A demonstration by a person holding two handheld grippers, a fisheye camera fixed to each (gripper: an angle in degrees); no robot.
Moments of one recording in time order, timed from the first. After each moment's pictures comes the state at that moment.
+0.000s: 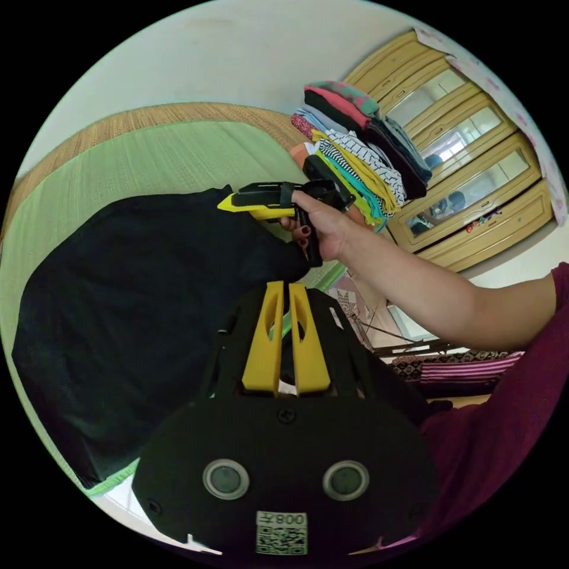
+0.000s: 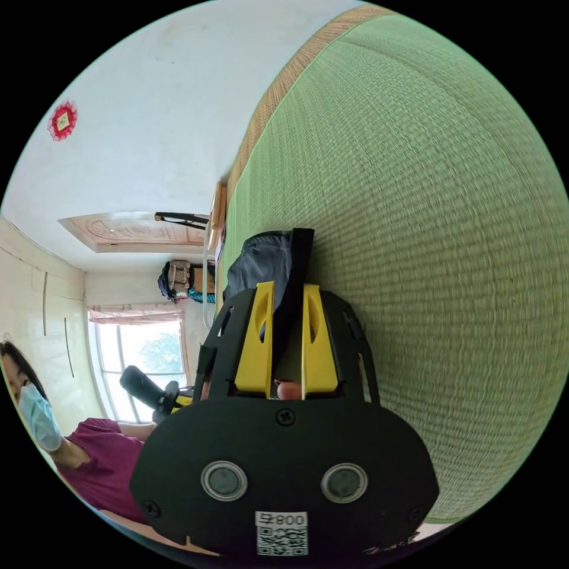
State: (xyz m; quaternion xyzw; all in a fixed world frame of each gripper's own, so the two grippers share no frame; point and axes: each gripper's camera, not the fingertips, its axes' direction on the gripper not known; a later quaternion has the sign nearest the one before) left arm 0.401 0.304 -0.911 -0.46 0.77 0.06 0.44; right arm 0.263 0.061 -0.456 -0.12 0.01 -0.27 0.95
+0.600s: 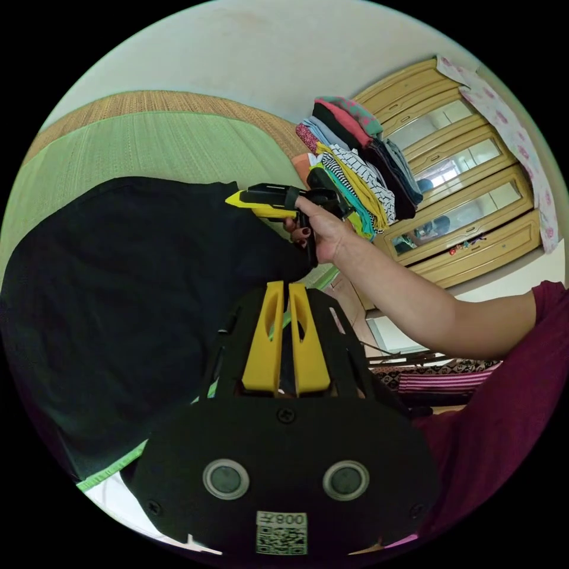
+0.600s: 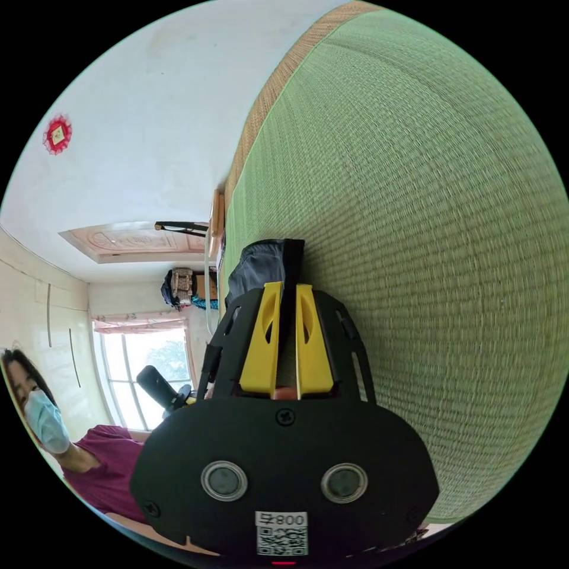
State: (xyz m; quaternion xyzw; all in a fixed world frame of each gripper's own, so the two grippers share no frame) left arm 0.396 0.381 -0.905 -0.47 0.78 0.03 0.41; right arm 0.252 0.039 -0.424 -0.11 0.00 -0.25 0.96
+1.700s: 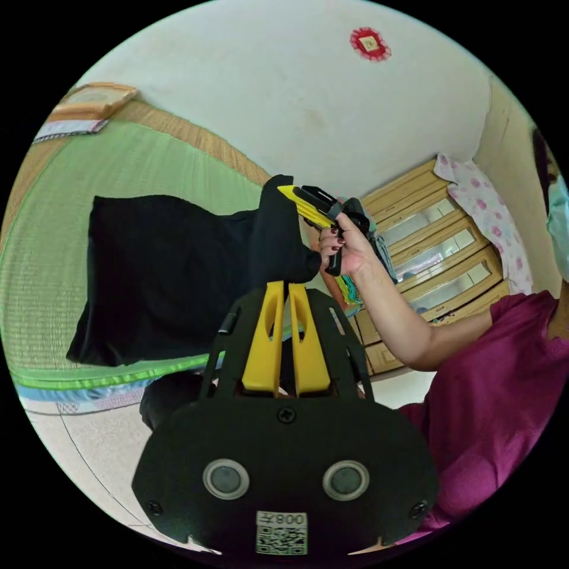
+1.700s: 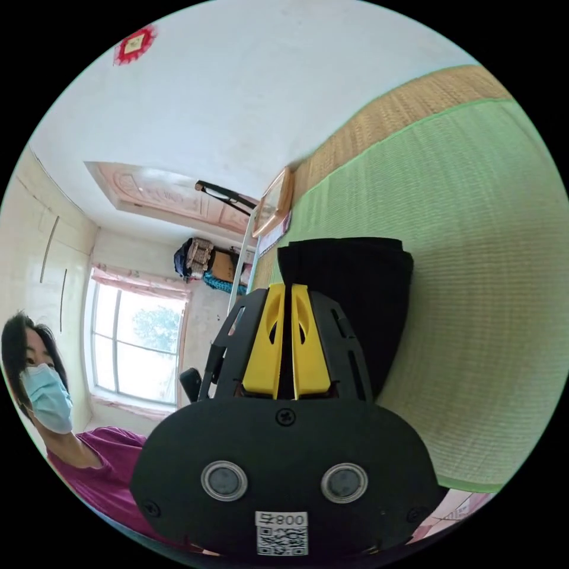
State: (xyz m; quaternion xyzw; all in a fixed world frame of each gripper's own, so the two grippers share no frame) left arm 0.149 0.681 -0.811 -0.48 0.70 -0.23 0.47; right arm -0.038 0.223 -0.226 -0.13 -0.01 -0.39 0.91
